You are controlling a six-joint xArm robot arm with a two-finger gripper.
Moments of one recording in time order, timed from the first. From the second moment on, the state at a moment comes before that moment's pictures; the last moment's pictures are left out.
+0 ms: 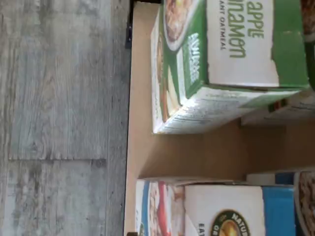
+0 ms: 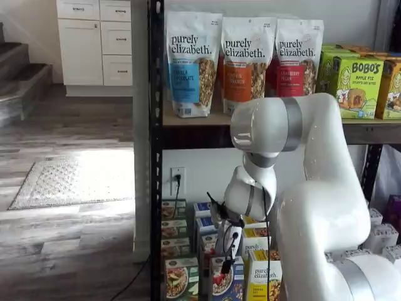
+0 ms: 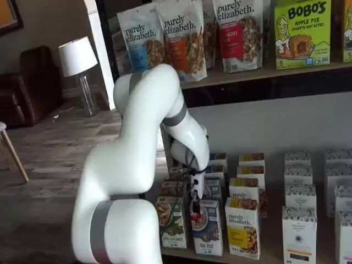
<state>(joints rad) 0.04 0.89 -1.38 0.42 0.42 -1.89</state>
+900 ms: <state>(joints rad) 0.03 1.00 -1.52 0.23 0.48 -1.74</state>
